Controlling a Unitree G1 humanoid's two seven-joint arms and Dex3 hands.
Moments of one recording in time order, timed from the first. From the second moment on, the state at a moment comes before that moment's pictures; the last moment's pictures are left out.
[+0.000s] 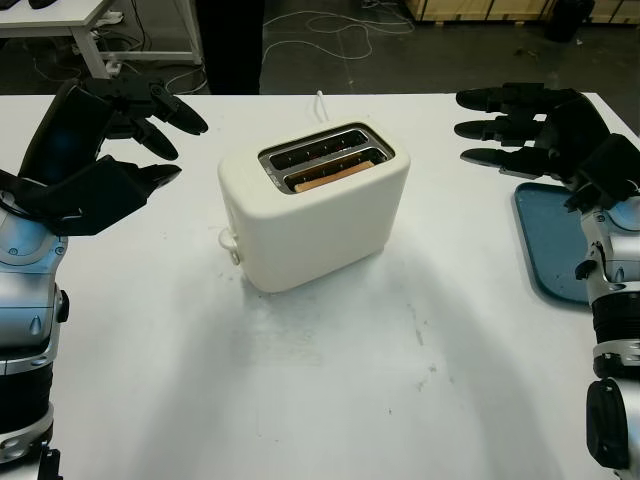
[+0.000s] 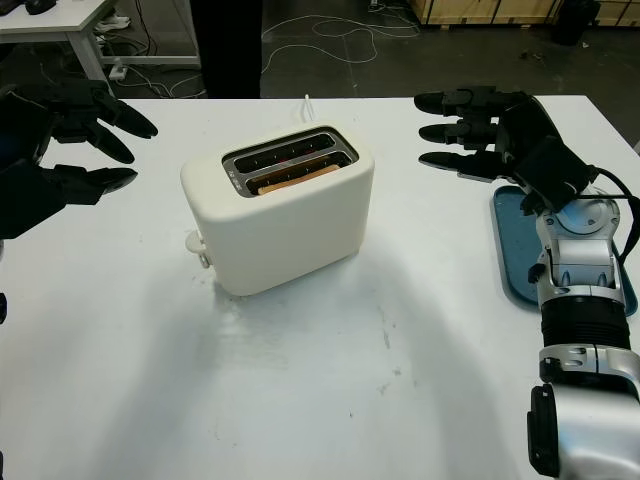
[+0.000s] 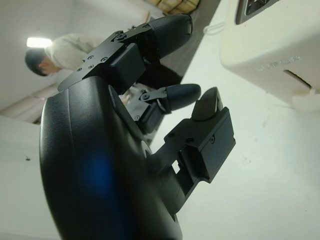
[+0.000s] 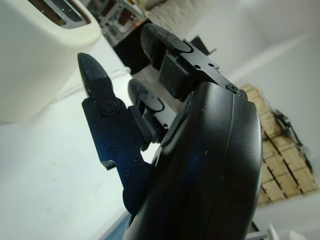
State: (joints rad) left arm -0.38 0.58 0.17 -0.31 0.13 0.20 -0.31; right arm -0.66 -0.54 -0.14 0.54 0.08 -0.27 0.51
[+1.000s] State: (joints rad) left arm -0.38 0.58 0.17 -0.31 0.14 0.20 -0.31; right arm -0.66 -0.54 -0.14 0.52 0.08 -0.26 0.50
